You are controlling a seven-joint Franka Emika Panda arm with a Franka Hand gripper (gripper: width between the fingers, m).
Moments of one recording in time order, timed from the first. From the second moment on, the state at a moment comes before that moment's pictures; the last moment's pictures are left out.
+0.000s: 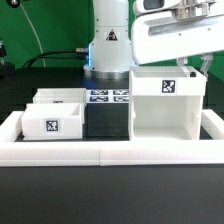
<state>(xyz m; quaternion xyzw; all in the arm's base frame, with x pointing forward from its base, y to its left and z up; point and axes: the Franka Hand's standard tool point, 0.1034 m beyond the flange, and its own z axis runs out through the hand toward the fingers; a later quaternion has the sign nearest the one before) 0.574 0.108 0.099 -0.99 0.02 -0.06 0.08</state>
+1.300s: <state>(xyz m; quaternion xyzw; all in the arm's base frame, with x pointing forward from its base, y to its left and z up) 0.593 0.109 0.107 -0.97 0.21 -0.07 0.09</state>
